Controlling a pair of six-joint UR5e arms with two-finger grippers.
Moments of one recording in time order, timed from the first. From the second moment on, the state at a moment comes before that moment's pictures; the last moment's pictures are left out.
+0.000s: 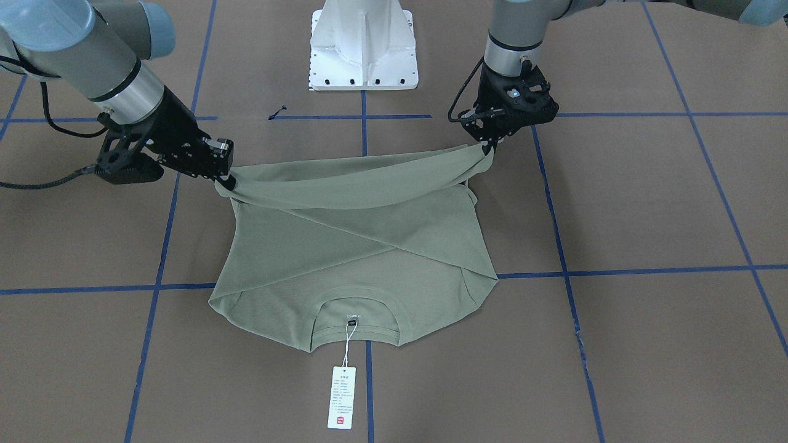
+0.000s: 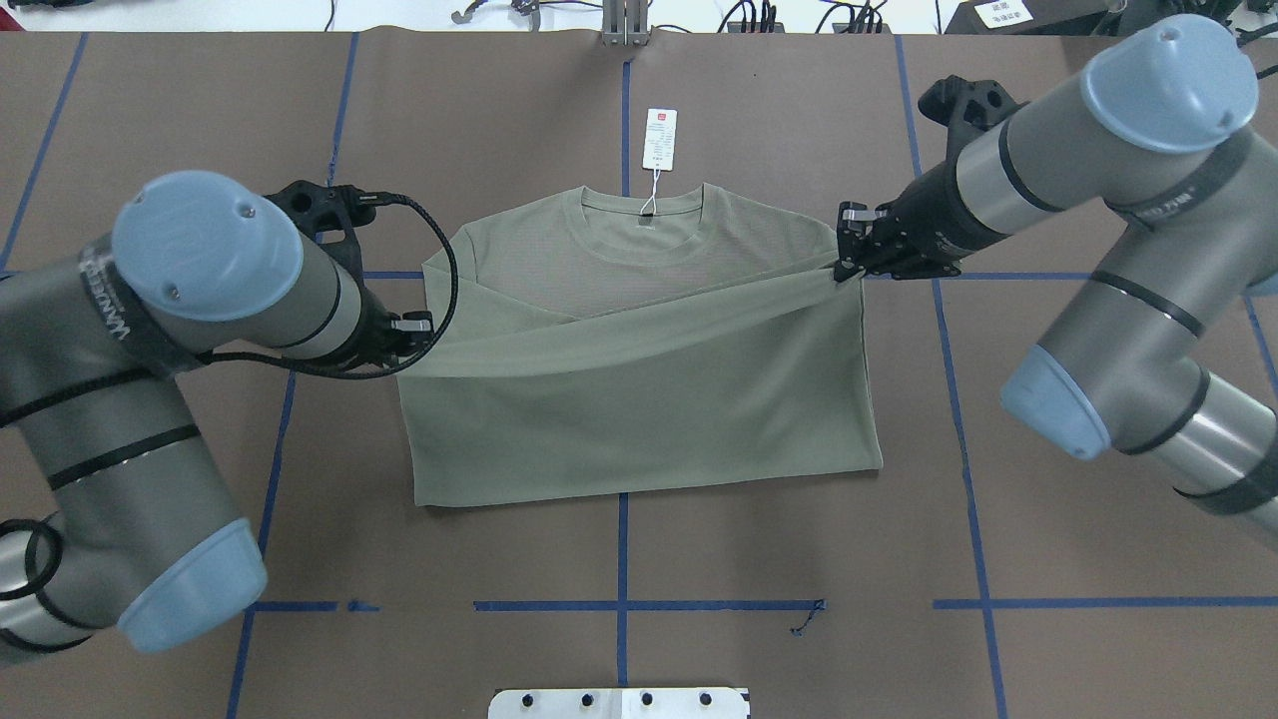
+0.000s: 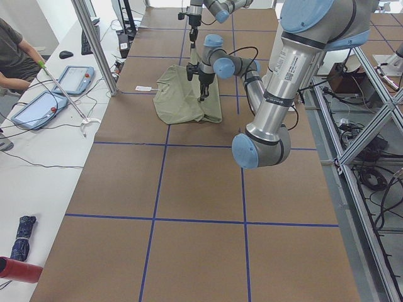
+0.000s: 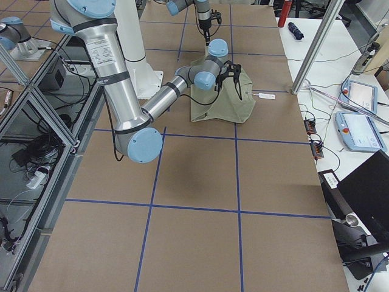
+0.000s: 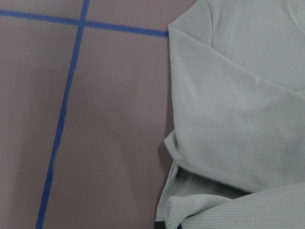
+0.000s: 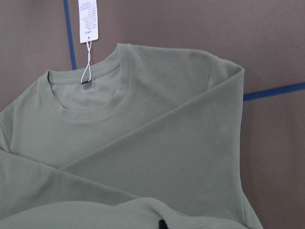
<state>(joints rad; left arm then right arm) -0.63 -2.05 -2.01 -1.42 -1.80 -1.31 0.86 -1.15 1.82 -1.27 2.19 1.31</state>
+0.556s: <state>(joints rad) -0.73 -2.15 -1.65 -1.70 -1.81 -1.30 0.88 -1.01 1.51 -1.19 2.16 1.28</state>
